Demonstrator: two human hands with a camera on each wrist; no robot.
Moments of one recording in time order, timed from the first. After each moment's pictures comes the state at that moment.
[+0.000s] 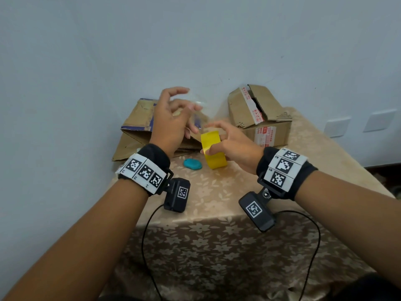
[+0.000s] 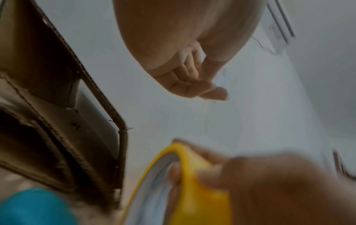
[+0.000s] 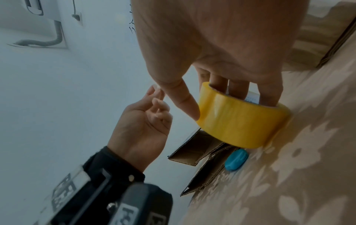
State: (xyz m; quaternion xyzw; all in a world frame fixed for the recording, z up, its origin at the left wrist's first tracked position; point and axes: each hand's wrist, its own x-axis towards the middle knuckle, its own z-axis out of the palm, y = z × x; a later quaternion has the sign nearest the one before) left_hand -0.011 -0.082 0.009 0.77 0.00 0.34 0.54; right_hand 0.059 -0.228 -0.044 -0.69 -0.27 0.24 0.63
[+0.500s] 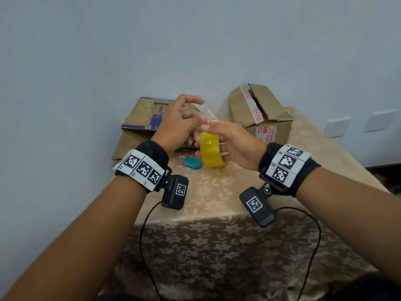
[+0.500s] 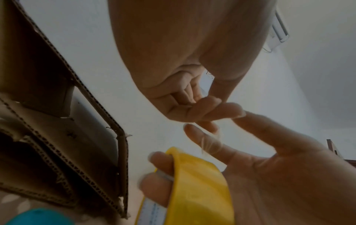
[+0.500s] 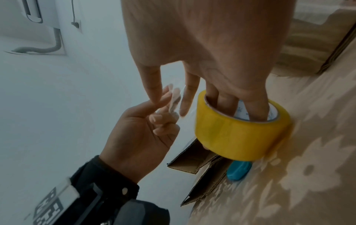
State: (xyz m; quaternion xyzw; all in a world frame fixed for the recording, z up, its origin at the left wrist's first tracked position) left_hand -0.011 -0.081 0.010 0.82 0.02 0.20 0.54; right_hand 0.053 -0.236 -0.030 -0.60 -0.28 0.34 0.67
